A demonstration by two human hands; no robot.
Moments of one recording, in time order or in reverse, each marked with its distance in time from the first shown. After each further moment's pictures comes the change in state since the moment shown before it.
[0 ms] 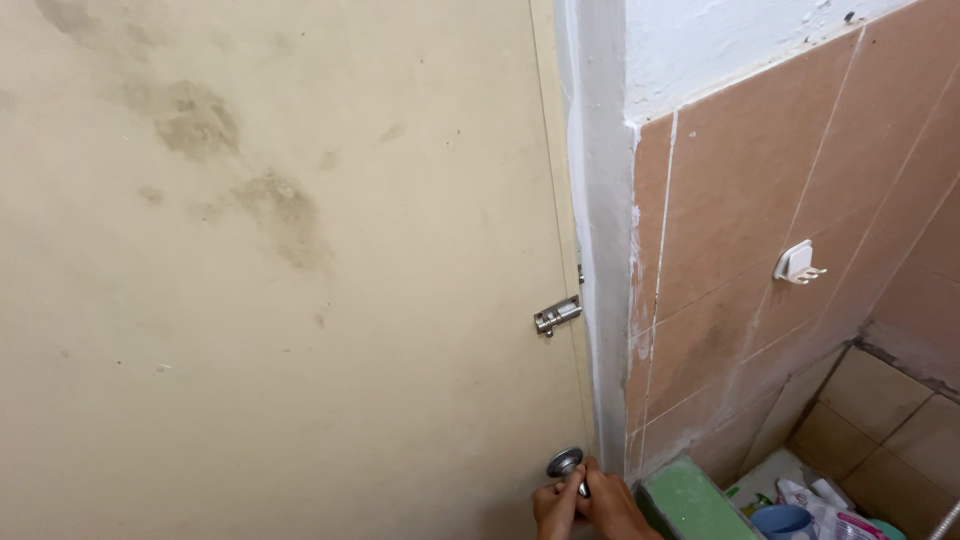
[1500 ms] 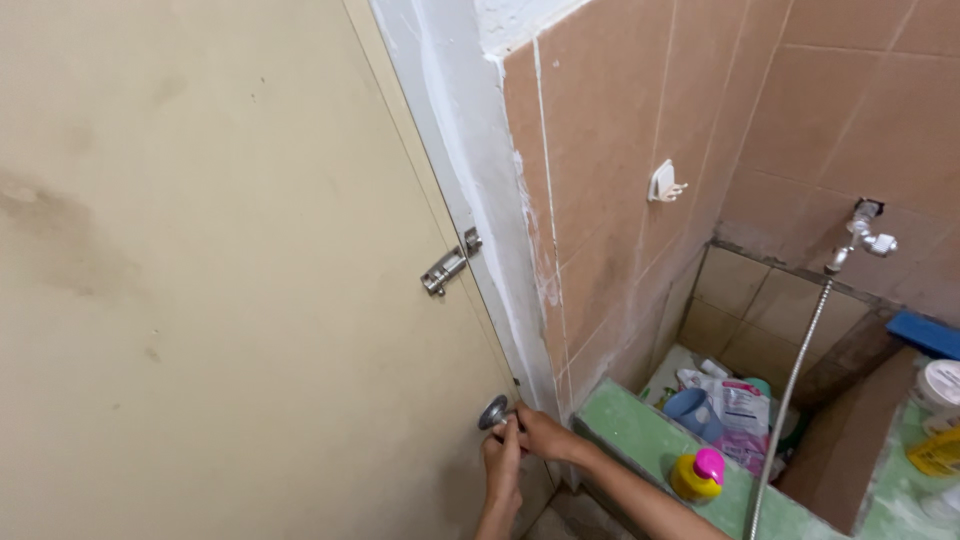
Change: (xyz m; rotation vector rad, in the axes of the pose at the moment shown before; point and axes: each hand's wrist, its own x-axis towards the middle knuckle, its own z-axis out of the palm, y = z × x) left_hand 0.016 -0.014 -0.011 -0.131 -0.304 -0.069; right_hand 0.026 0.010 0.006 0.144 -0.085 -0.043
